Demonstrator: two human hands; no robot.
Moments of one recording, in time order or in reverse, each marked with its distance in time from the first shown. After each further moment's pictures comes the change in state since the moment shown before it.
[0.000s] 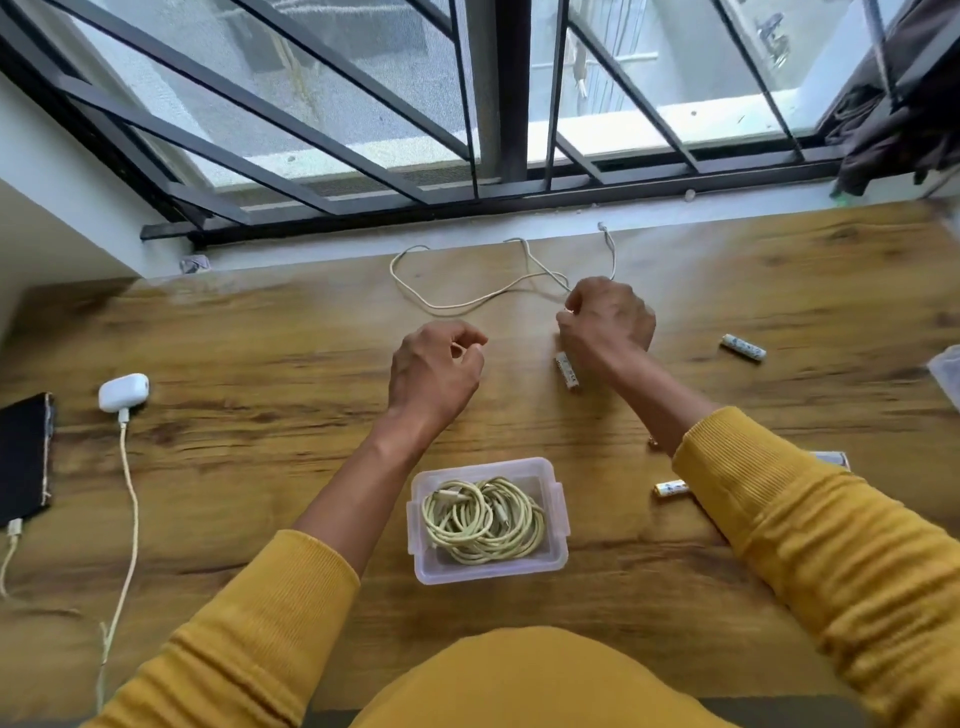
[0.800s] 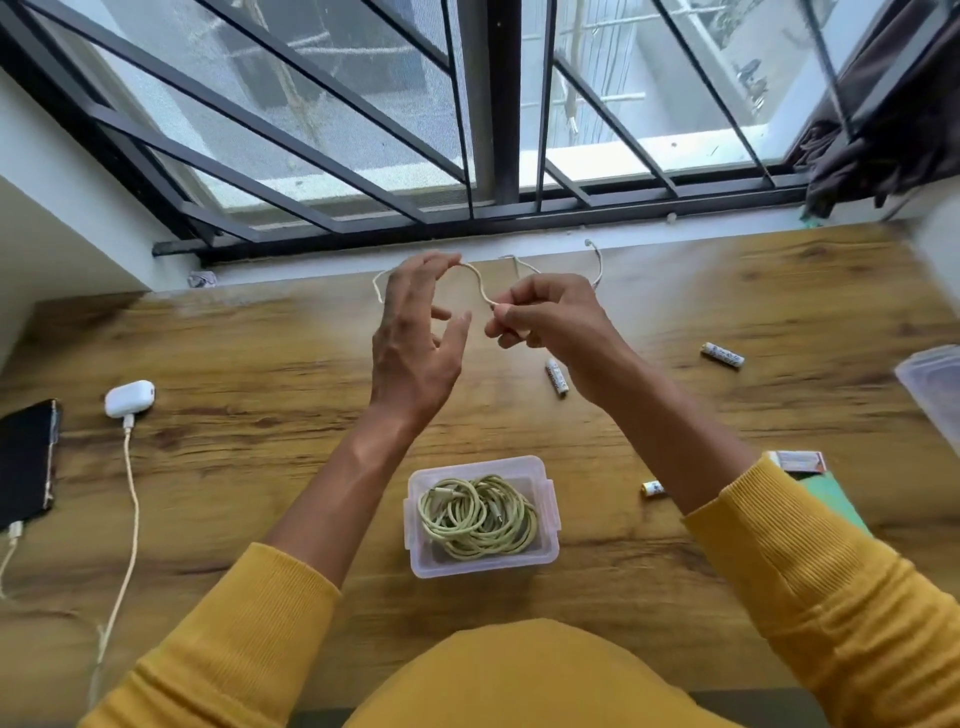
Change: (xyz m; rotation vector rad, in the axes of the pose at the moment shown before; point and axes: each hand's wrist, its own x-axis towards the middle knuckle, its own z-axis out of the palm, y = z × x) left_hand -0.014 0.022 -0.035 -0.121 0.240 0.355; right_hand -0.071 -0.036 -0.068 1.006 -0.418 -0.214
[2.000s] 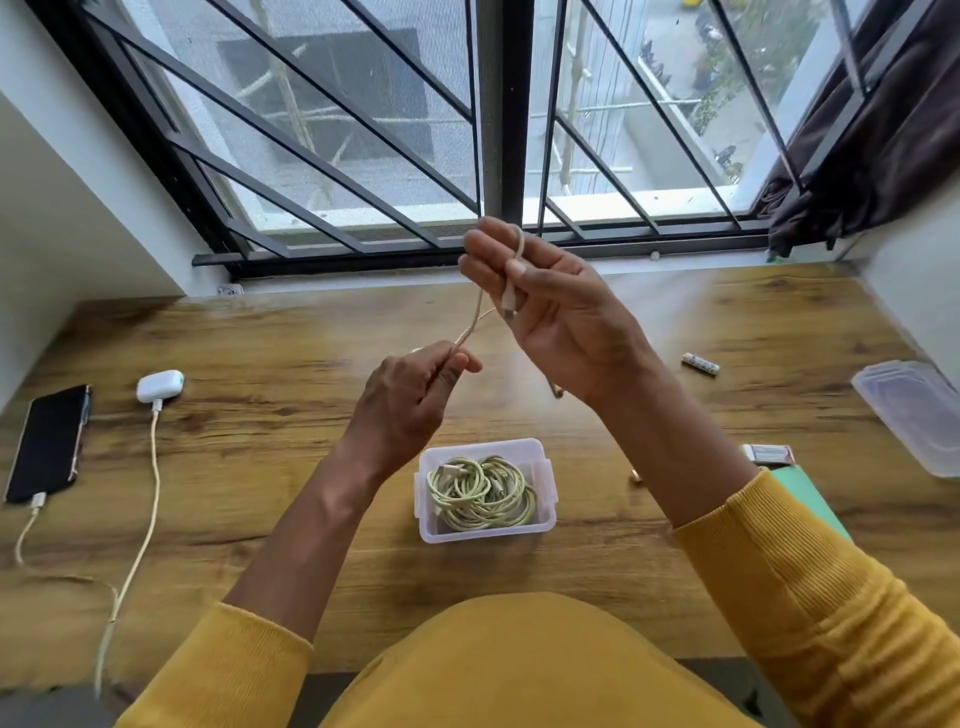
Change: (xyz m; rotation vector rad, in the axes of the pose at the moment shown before) left_hand -0.071 0.008 -0.056 0.006 -0.217 0.063; right_hand -0.050 -0.037 0.024 0.840 -0.483 -0.237
